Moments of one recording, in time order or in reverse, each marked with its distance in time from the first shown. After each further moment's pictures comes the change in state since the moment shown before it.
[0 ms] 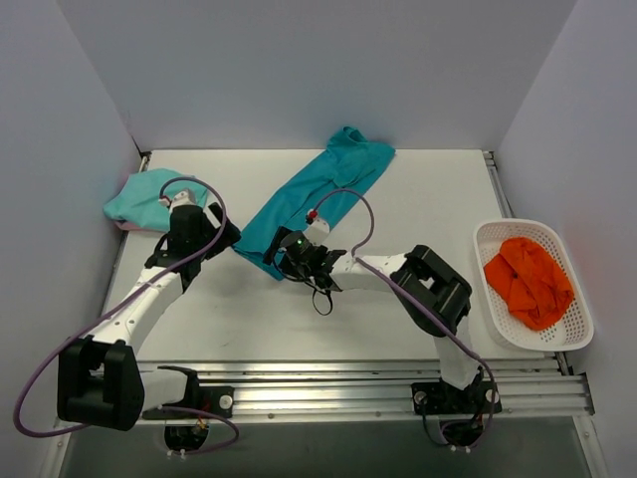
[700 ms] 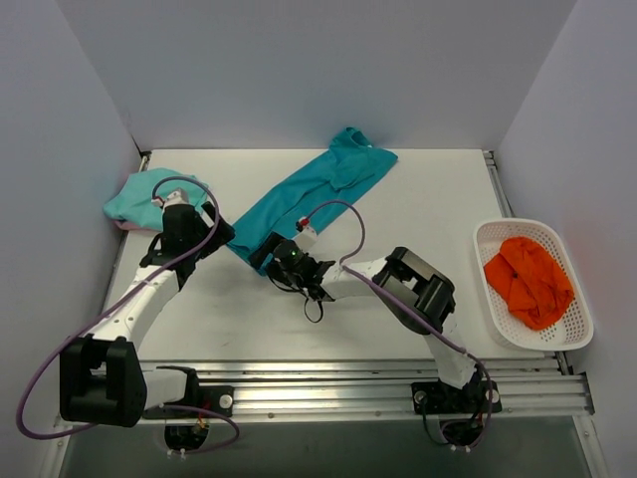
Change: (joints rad) left arm 0.055 0.008 -0.002 0.005 0.045 0.001; right arm 0.067 0.130 0.017 0.260 -0.045 0.105
